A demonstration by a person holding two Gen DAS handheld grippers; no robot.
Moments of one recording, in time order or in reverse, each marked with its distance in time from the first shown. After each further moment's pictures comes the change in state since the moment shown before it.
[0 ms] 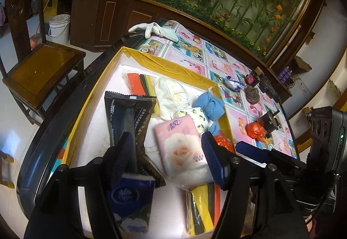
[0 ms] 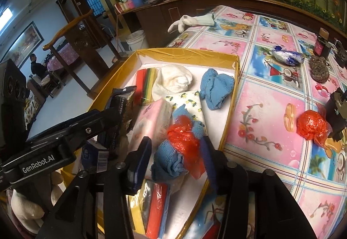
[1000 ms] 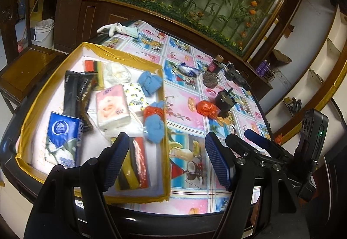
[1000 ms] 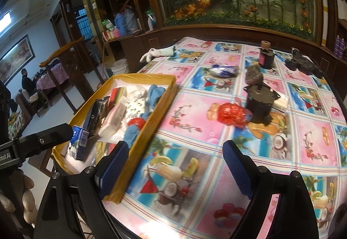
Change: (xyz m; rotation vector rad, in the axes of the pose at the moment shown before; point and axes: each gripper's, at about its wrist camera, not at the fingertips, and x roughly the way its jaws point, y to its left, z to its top) left arm -0.043 -0.098 -0.058 0.057 -0.012 -0.102; right arm -0.132 -0.065 -0.086 0.016 -0.209 -0.124
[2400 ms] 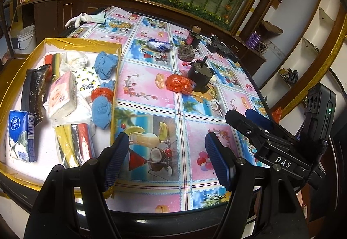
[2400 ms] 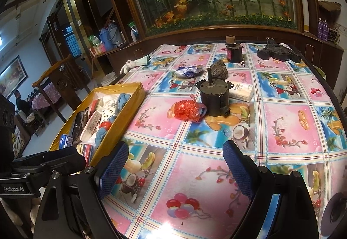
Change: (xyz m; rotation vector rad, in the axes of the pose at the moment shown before) left arm 0.039 -0.074 -0.021 0.123 0.112 -0.013; right arm -0.037 -0.074 -0.018 0.104 -0.044 -0.014
